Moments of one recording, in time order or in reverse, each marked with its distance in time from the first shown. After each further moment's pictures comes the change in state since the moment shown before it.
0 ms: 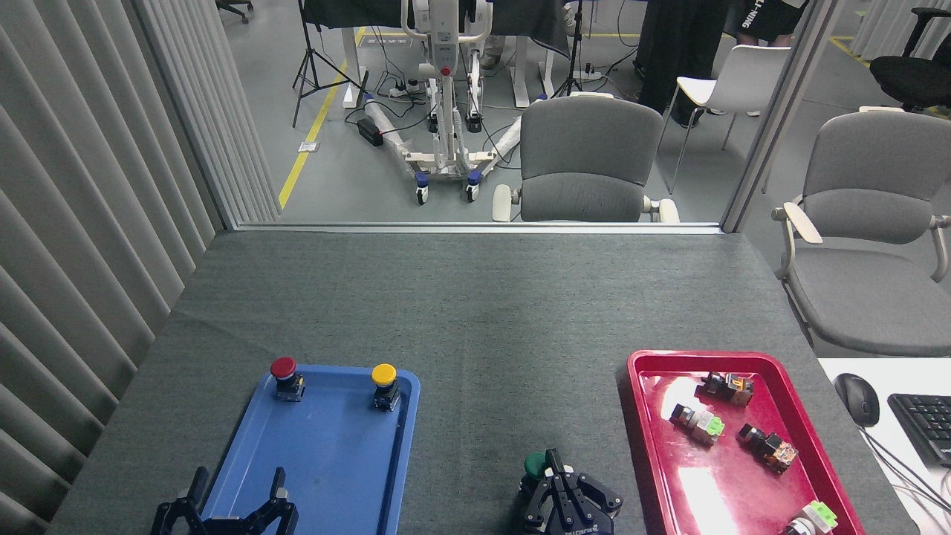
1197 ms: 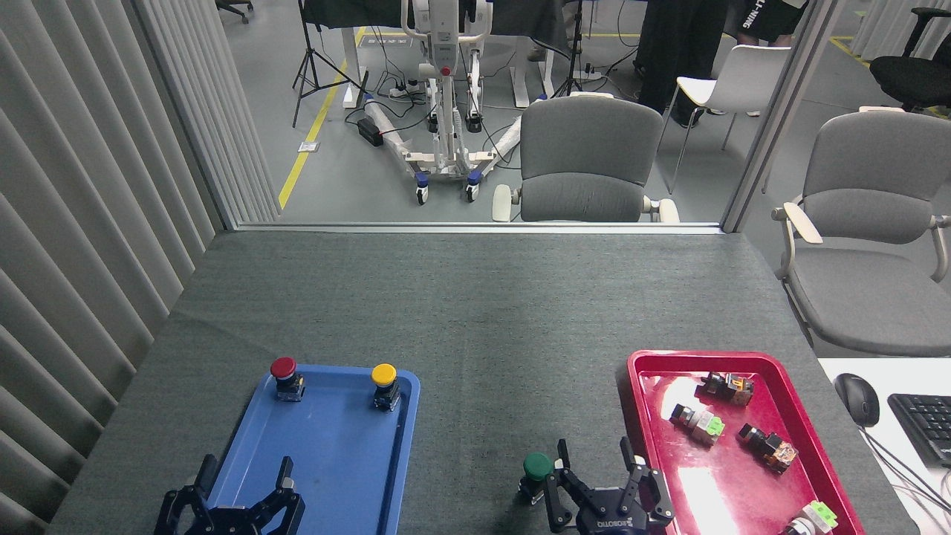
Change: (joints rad) left arm -0.014 -0.009 0.001 -0.021 0.029 -0.052 0.005; right arm 0.033 -0.022 -0.062 -0.071 -0.006 0.089 -0.110
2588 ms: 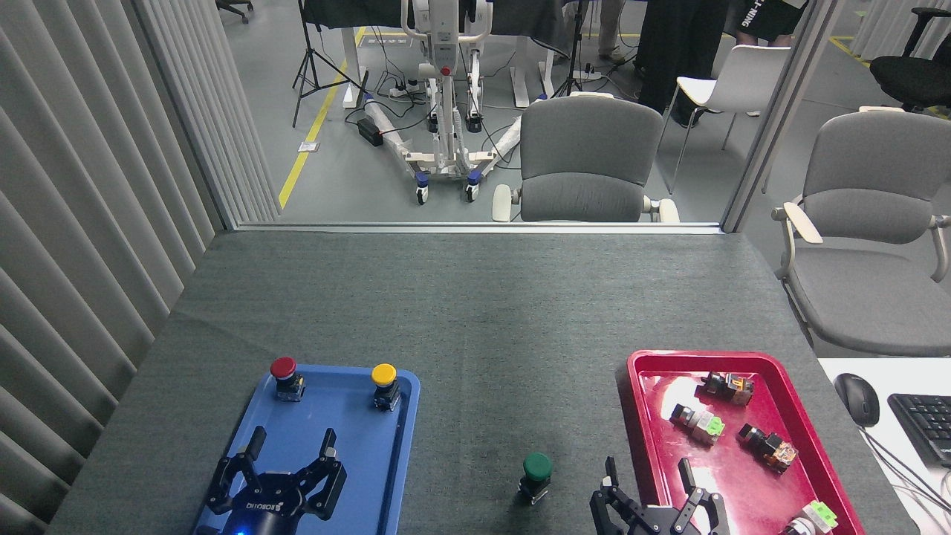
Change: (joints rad) left arm -0.122 -0.034 -0.069 0.085 0.030 0.004 -0.095; right arm 0.081 -0.032 -0.118 -0.075 -0.018 -0.068 0.004
